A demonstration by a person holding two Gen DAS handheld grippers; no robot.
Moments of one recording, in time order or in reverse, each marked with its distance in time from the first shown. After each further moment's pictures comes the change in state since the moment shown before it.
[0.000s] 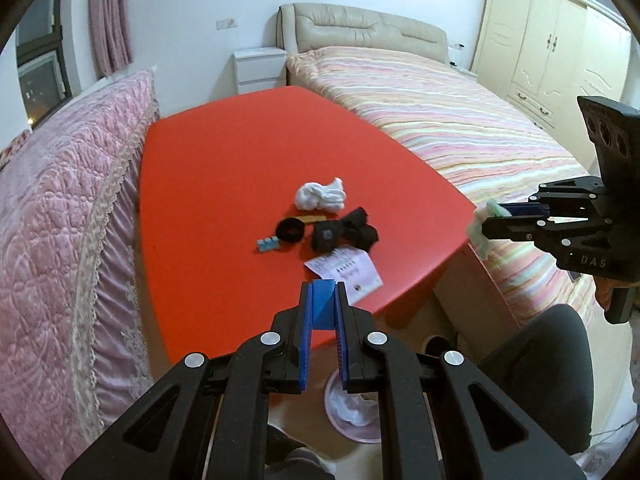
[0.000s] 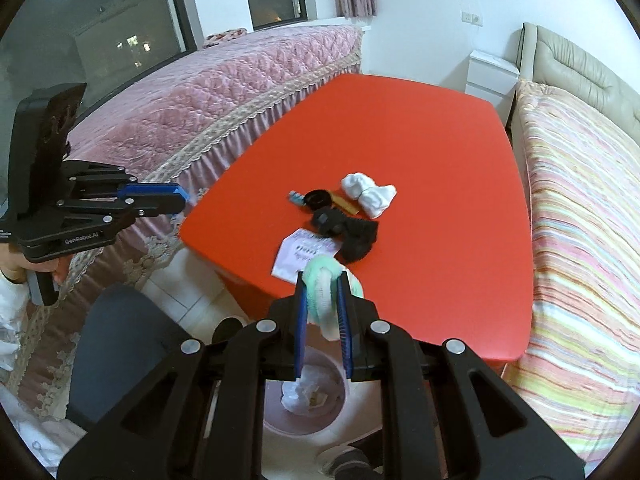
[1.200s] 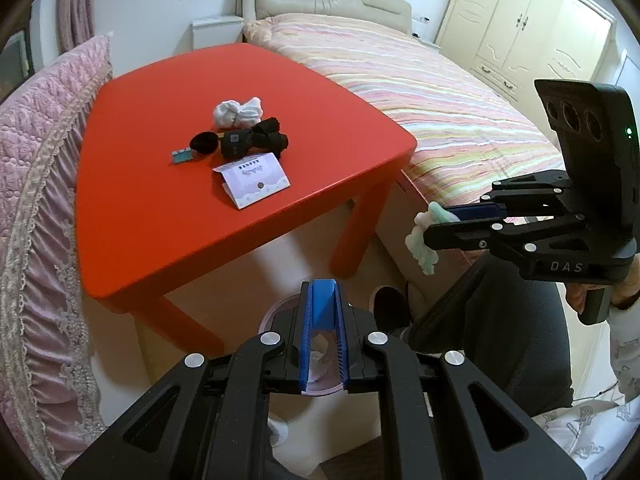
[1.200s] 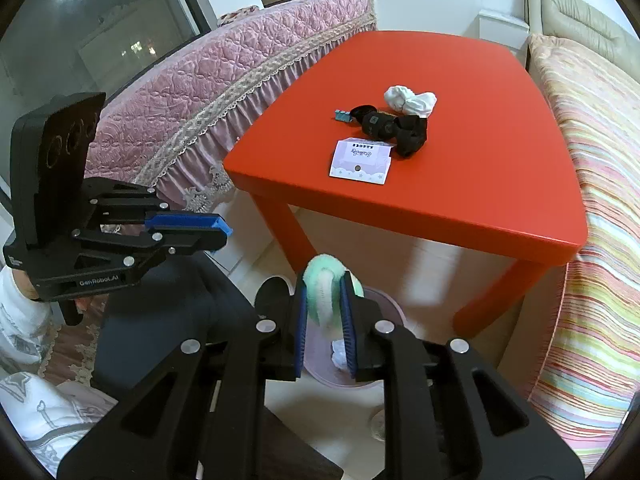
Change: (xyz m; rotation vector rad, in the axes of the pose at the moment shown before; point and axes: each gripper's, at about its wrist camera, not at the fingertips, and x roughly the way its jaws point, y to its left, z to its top) left arm 0.010 -0.059 -0.079 0.016 0.106 -0.152; right arm 0.006 0.031 -0.087 0.085 0.082 0.112
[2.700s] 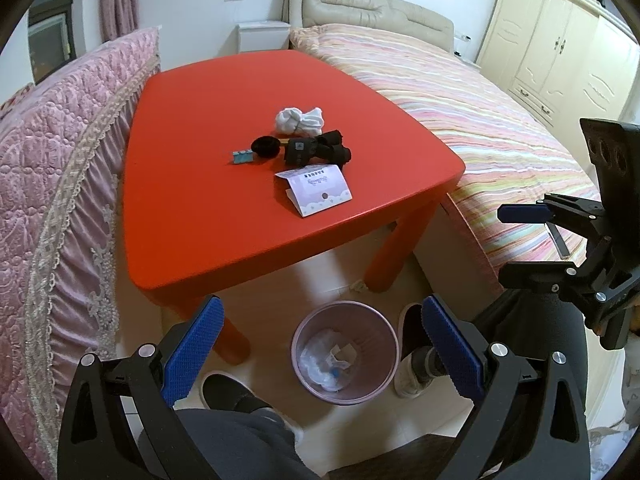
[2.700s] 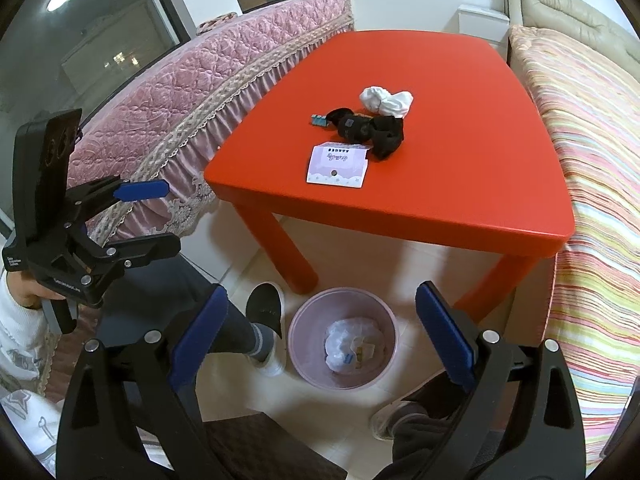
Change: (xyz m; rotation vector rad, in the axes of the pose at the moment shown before) left arm -0.011 0.032 0.001 -0.102 -0.047 0.123; right arm -0.003 -0.010 0.007 0.046 -0.017 -0.056
